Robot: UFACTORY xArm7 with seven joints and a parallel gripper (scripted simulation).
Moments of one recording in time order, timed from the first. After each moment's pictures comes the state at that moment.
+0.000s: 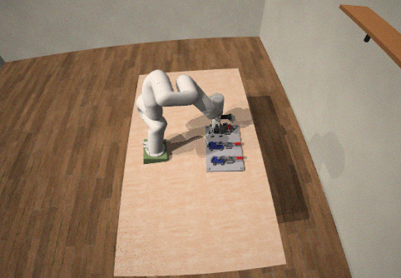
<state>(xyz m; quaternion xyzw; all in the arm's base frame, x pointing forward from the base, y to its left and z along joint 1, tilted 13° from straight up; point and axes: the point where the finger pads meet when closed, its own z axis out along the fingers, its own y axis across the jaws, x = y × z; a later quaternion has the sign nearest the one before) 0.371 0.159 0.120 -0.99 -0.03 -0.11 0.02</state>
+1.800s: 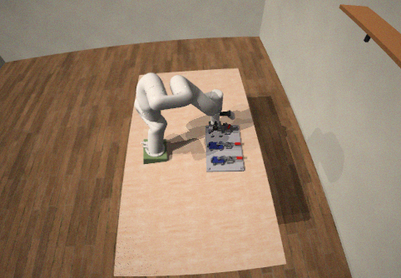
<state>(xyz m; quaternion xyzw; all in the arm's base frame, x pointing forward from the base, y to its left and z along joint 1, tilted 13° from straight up) 0.357 0.158 0.148 -0.99 -0.03 -0.11 0.02</state>
